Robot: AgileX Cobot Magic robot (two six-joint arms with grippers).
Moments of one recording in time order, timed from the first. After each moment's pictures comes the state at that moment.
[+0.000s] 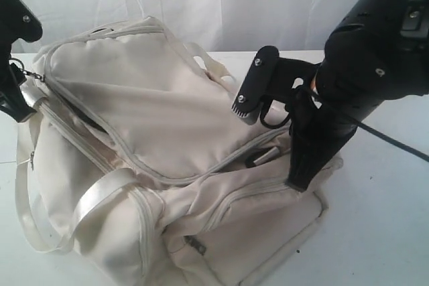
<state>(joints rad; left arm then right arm) -0.31 1.32 -0.90 0.78 0.46 -0.07 0.80 1.46 -1.06 -0.40 0.90 -0.22</state>
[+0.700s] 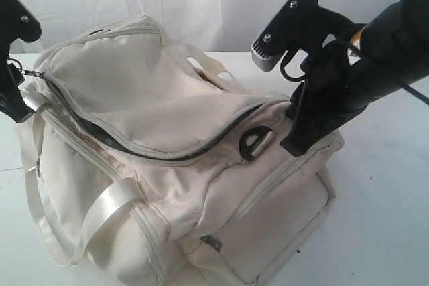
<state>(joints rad) -0.31 1.32 -0.90 0.79 0.47 -0.07 0.71 1.32 -1.06 -0.11 0.76 -0.34</state>
